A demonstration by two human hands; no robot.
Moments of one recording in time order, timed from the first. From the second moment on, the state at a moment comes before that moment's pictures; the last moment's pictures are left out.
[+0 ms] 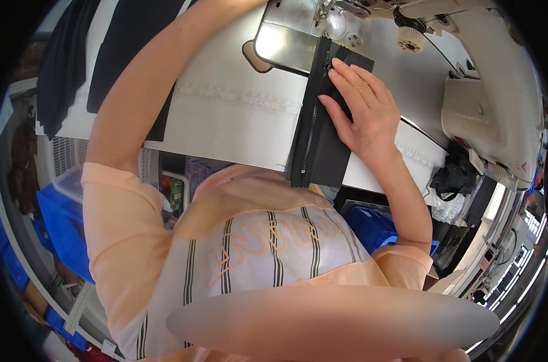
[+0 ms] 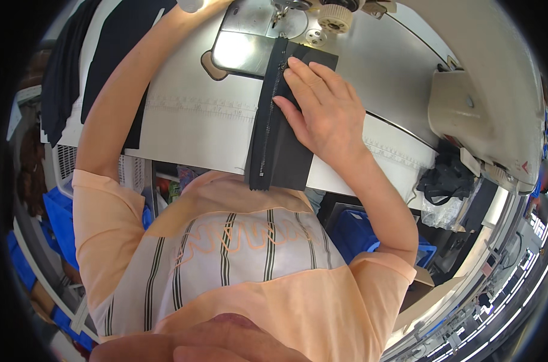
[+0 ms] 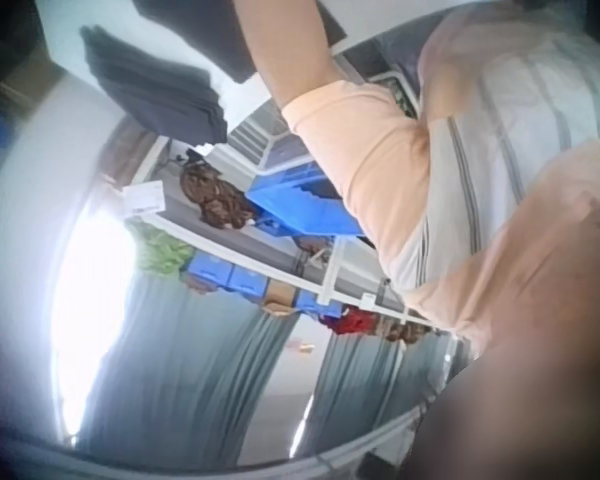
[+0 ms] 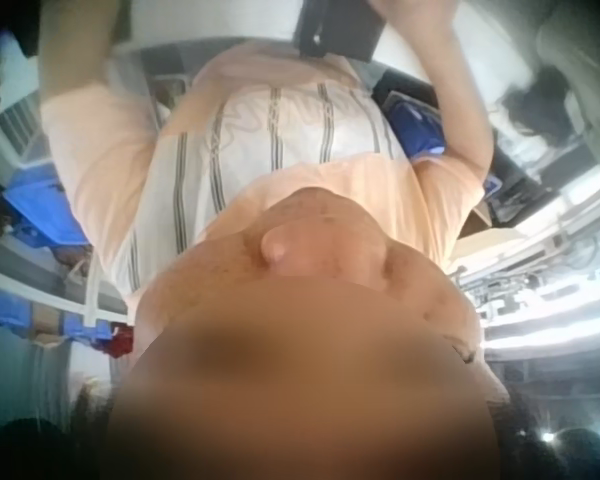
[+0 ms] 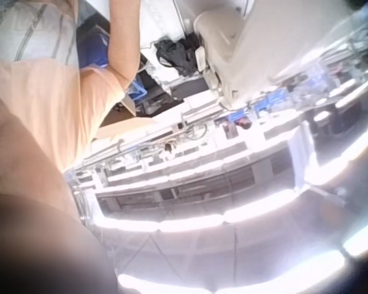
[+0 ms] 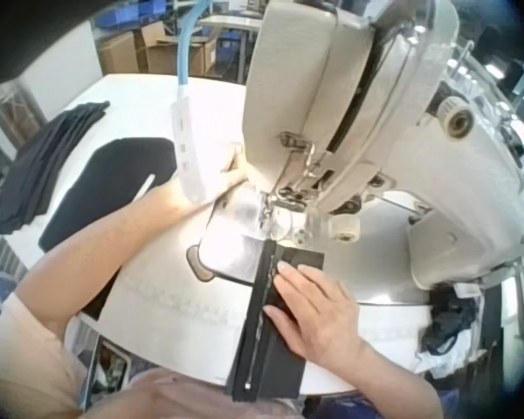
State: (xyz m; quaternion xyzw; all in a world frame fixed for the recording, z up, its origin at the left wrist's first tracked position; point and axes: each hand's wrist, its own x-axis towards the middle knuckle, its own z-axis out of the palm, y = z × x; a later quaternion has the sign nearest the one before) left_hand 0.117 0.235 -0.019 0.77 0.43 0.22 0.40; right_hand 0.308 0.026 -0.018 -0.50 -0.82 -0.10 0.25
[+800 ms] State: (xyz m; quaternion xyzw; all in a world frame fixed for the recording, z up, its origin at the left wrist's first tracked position) left_hand -0.078 0.062 0.004 0.91 0.37 0.16 0.11; right_hand 0.313 0.022 -0.010 -0.51 -0.82 -0.09 0.24
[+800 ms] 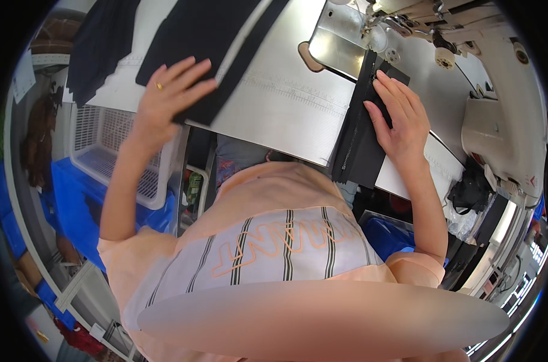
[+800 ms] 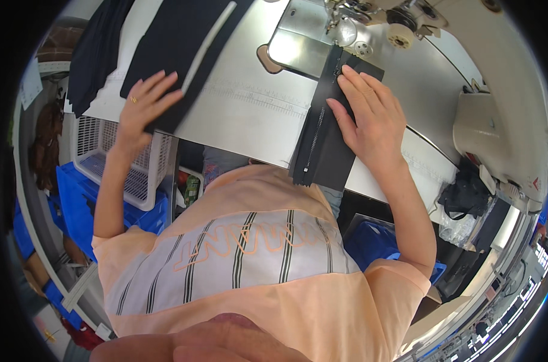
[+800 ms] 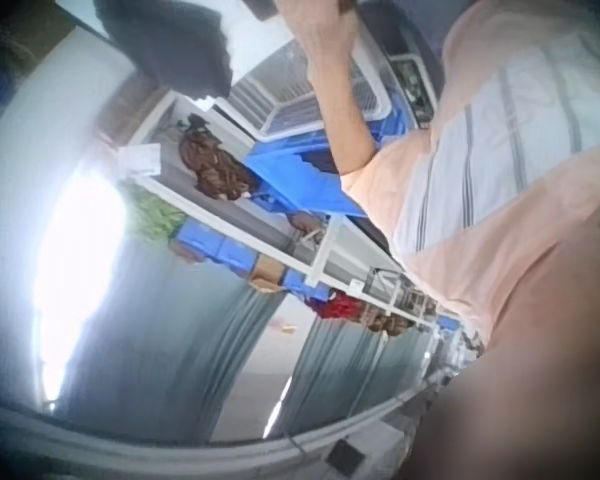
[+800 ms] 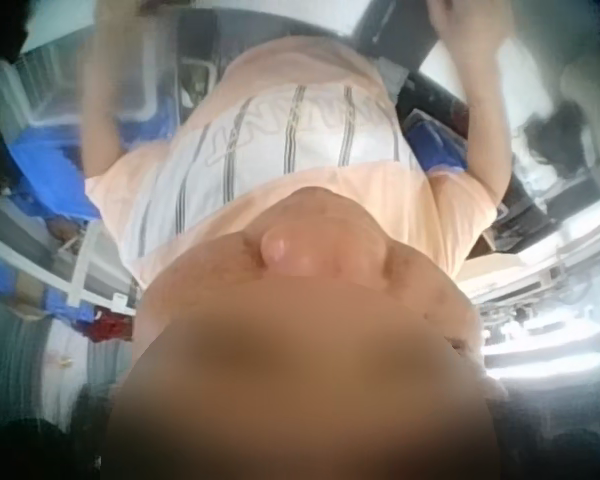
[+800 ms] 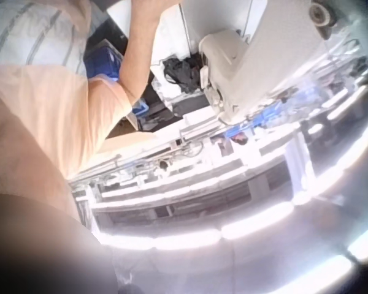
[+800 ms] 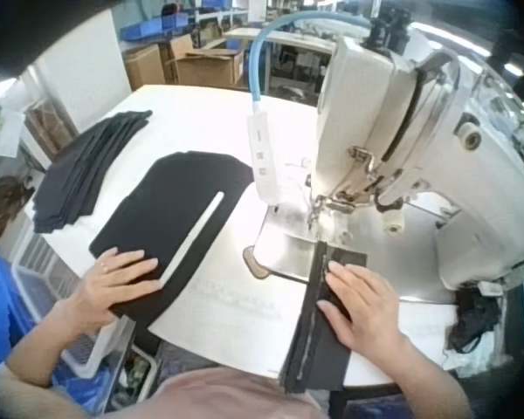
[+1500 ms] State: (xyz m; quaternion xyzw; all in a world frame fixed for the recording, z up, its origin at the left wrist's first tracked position) left_hand 0.045 -0.028 0.000 0.90 0.30 0.28 0.13; right_hand 0.360 -0.014 -0.010 -0.58 -0.77 -0.13 0.24
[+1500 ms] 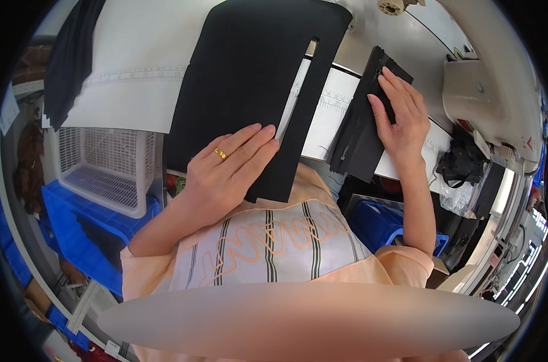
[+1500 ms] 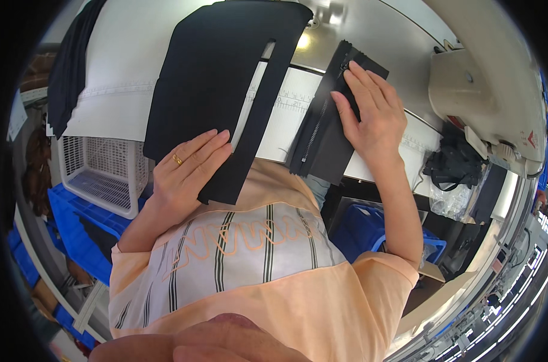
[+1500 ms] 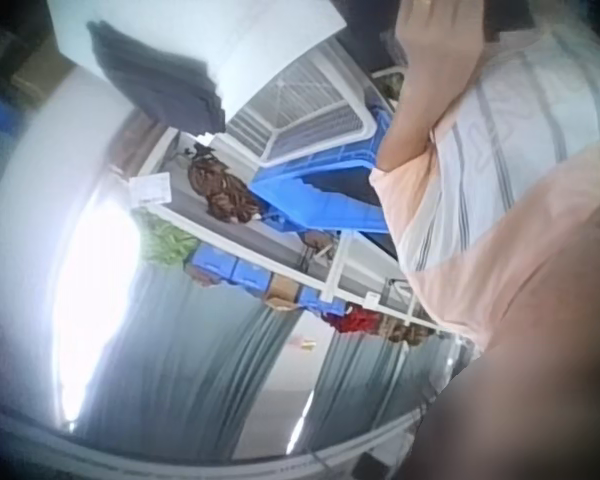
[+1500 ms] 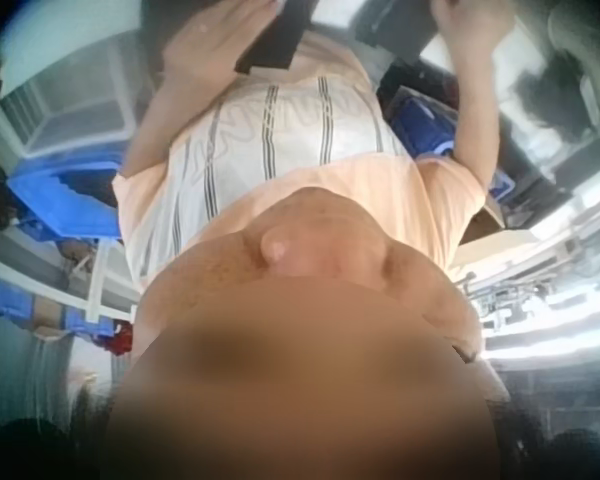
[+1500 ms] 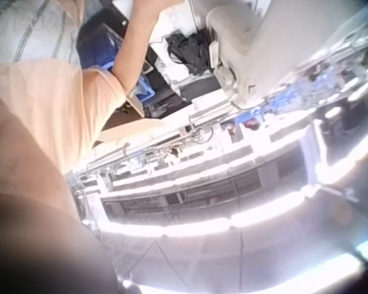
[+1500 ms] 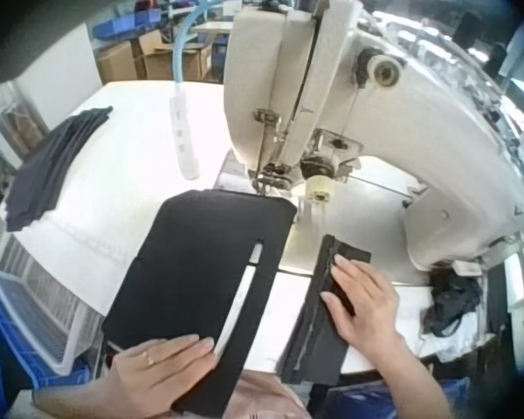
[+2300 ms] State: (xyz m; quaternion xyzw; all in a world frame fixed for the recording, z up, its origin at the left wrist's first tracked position) left_hand 0.101 0.175 -0.008 0.84 0.35 0.30 0.29; right_hand 0.360 -0.014 -0.012 -0.58 -0.77 -0.12 0.24
